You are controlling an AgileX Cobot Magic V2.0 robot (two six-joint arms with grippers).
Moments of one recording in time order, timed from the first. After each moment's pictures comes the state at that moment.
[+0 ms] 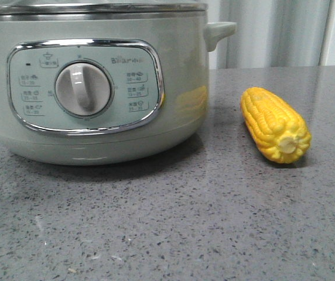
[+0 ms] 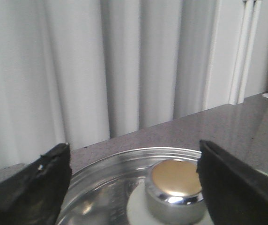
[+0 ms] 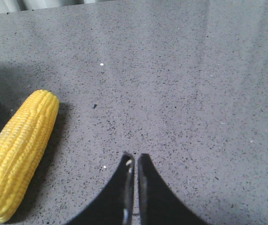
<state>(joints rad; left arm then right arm) -0.55 1.15 -0.74 0.06 -0.37 -0.07 -0.03 0.59 -0.46 0.04 0.35 0.02</state>
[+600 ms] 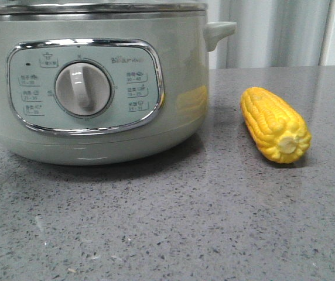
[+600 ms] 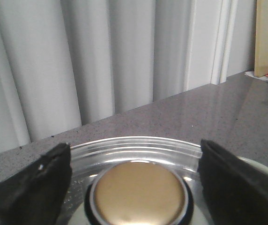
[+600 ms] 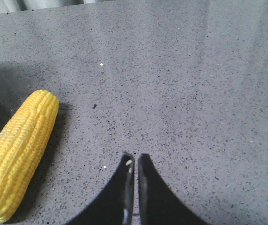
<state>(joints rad) -0.62 1.38 -0.83 0.06 -0.43 -0.07 -0.03 0.59 -0.46 0.04 0.35 0.02</state>
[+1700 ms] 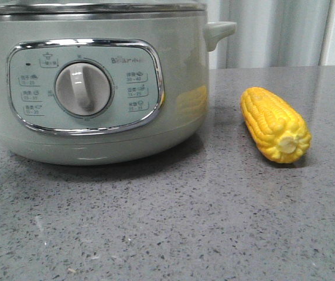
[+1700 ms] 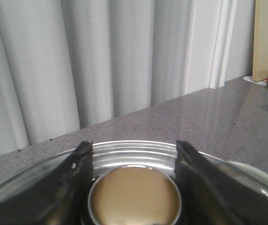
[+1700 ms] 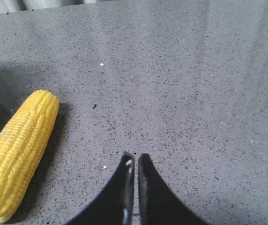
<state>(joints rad) -0.62 1.37 -0.84 0.06 -0.43 -0.08 -0.03 0.59 -0.46 0.04 0.35 0.02</state>
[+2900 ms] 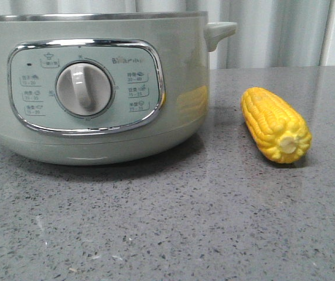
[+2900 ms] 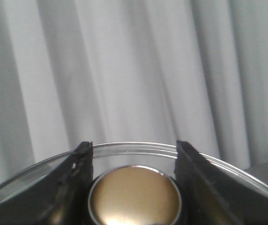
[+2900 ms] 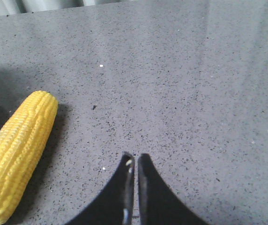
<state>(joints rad) -0.24 0.76 -0.78 0.08 -0.08 0.08 -0.03 0.59 -0.44 0.04 0.31 0.02</state>
